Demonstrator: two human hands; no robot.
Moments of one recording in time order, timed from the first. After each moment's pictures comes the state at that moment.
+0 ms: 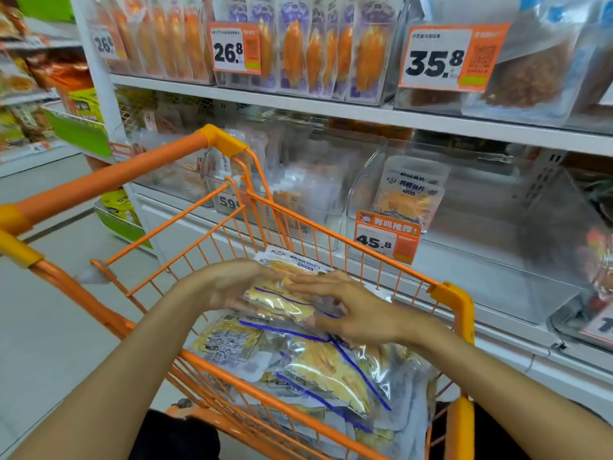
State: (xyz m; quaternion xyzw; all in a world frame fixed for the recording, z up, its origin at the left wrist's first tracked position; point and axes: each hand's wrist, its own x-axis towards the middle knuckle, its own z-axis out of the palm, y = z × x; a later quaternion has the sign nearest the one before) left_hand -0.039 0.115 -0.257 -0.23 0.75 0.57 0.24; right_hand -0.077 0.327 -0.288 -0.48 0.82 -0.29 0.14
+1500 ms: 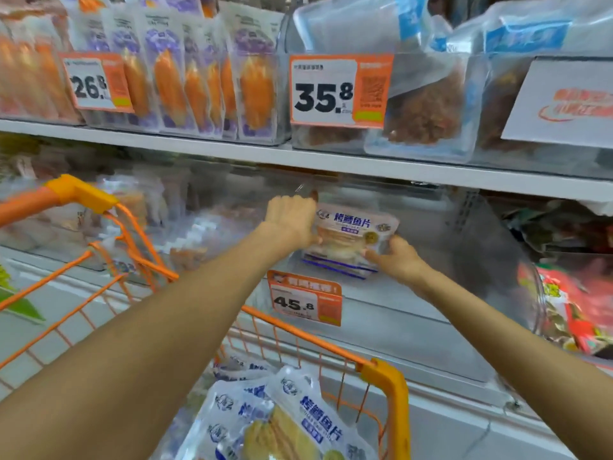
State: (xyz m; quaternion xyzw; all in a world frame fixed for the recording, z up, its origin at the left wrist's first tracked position) left_hand -0.256 0.266 -0.204 0.07 0.99 -0.10 -0.12; right_hand -0.244 0.452 -0.253 -0.05 0.90 -0.43 0.02
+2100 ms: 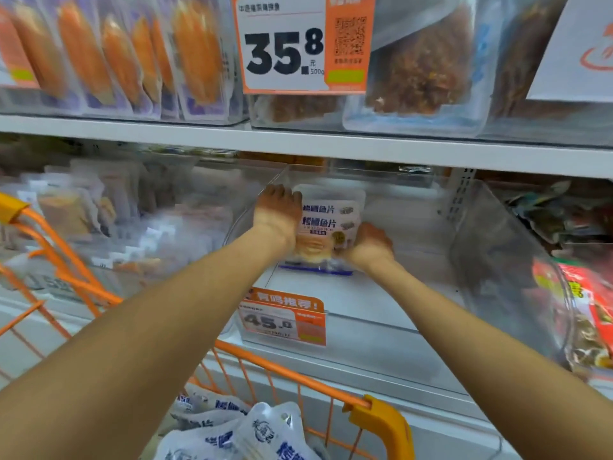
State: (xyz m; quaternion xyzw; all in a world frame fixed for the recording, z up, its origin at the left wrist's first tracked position) left_hand -0.320 0.283 -0.246 0.08 0.96 -0.24 -0.13; right_hand -0.335 0.432 -0.298 0.05 0.96 -0.27 0.00
